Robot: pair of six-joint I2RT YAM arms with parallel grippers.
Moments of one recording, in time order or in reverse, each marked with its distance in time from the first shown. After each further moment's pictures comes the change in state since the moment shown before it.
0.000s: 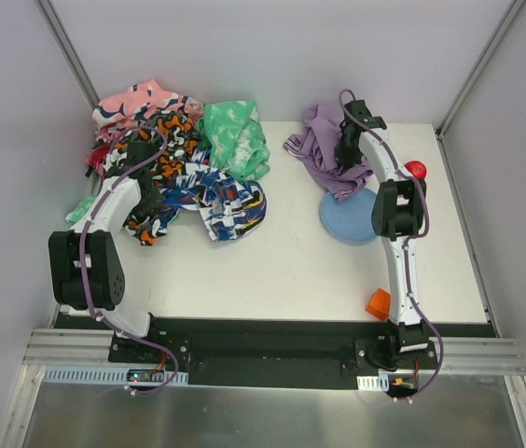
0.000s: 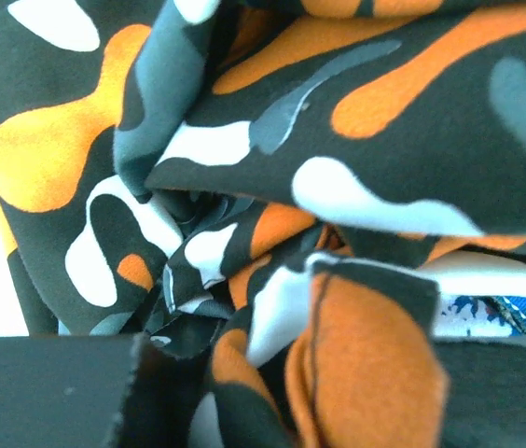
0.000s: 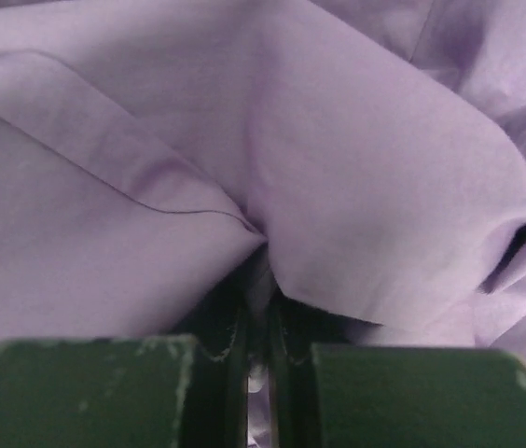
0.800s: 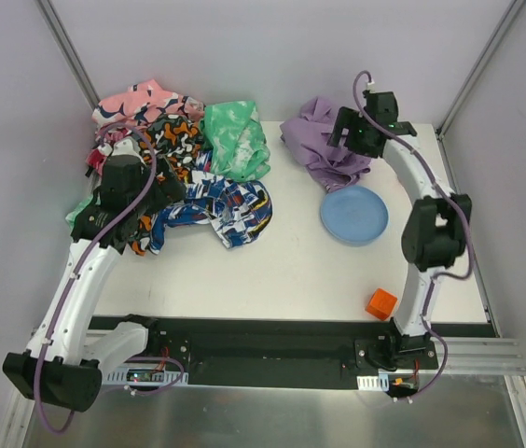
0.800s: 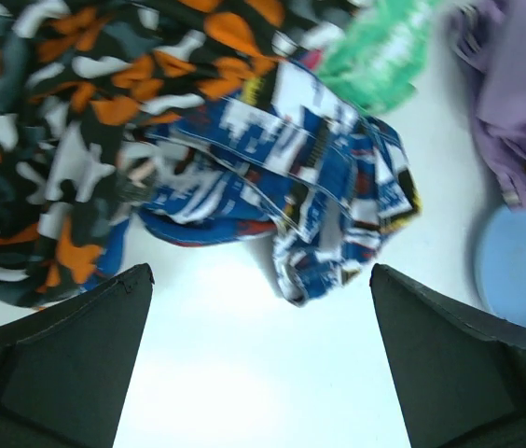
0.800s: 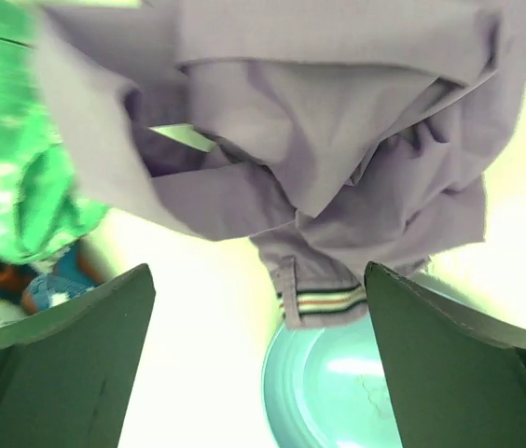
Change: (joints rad) left arm -0.176 -0.576 -0.072 0.008 0.186 0.015; right arm -0.018 -0.477 -0.550 0.374 -0.218 -0.055
